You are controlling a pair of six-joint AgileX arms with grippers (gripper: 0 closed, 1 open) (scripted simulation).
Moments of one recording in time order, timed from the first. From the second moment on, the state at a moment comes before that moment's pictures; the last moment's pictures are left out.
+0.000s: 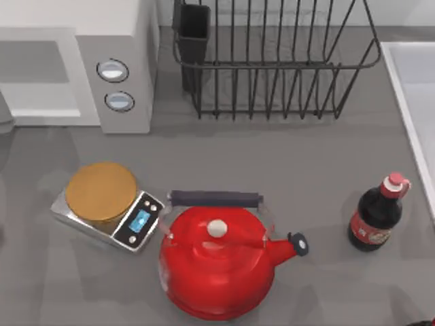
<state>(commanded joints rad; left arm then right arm) 0.11 1.44 1.06 -0.75 0.02 1.21 0.00 0.00 0.00 0.00 0.00 0.00</state>
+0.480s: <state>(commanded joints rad) 0.23 1.75 1.14 -0.98 0.00 1.41 0.00 0.00 0.00 0.00 0.00 0.00</state>
